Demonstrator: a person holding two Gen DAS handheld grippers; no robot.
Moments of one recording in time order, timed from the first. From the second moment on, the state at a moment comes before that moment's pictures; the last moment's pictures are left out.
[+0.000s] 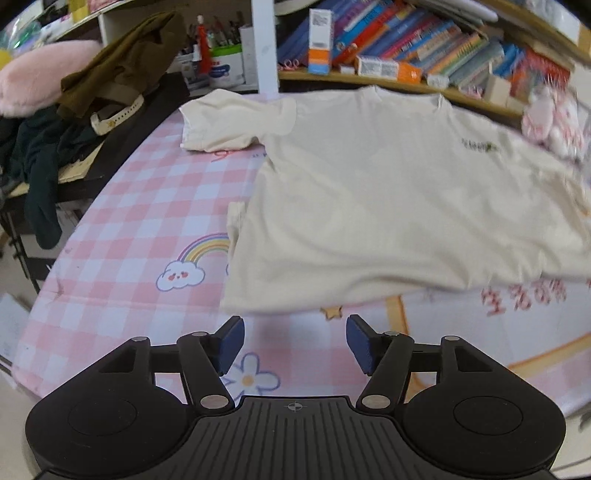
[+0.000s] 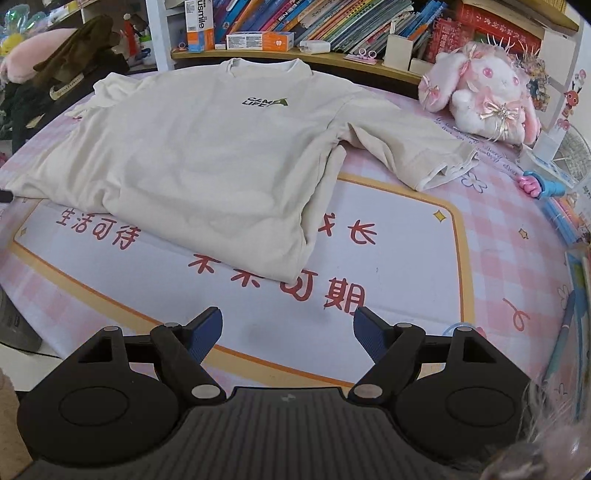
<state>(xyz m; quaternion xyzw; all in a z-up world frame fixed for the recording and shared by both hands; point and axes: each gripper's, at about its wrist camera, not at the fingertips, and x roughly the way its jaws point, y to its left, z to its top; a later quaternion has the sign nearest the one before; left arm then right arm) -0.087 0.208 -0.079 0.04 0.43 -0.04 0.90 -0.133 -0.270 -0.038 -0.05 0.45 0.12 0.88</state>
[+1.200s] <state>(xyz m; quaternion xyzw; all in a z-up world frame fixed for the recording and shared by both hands) 0.121 0.244 -0.052 -0.10 0.42 -0.08 0.90 0.088 -0.303 0.007 0.17 0.40 0.02 0.90</state>
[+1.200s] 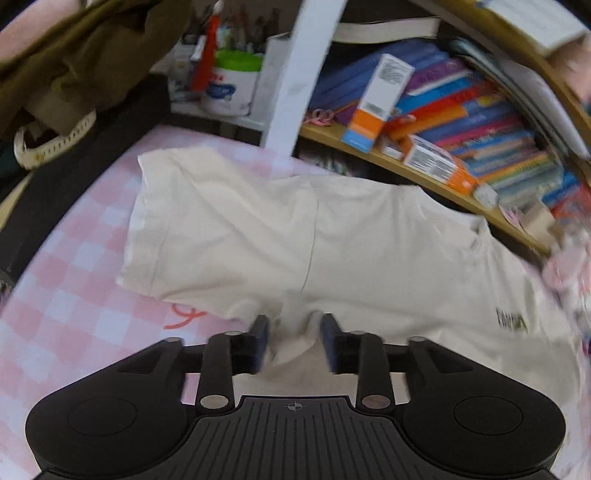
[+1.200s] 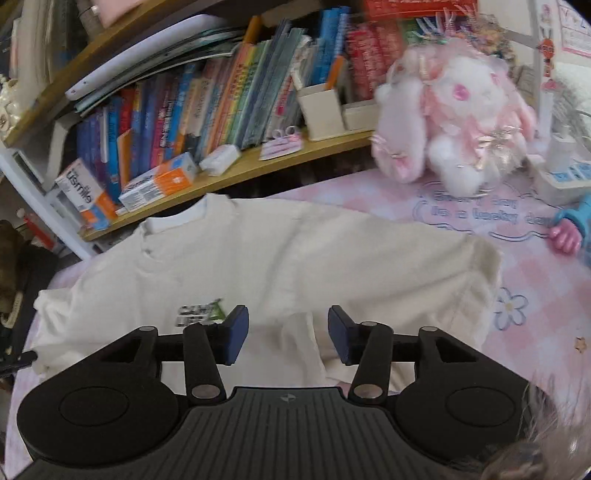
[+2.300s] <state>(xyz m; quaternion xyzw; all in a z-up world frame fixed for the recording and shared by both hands) 0.089 0.266 -0.048 -0.10 0.39 -0.10 0.91 0.019 -0.270 -0.009 0.13 0.43 -0.01 0.89</state>
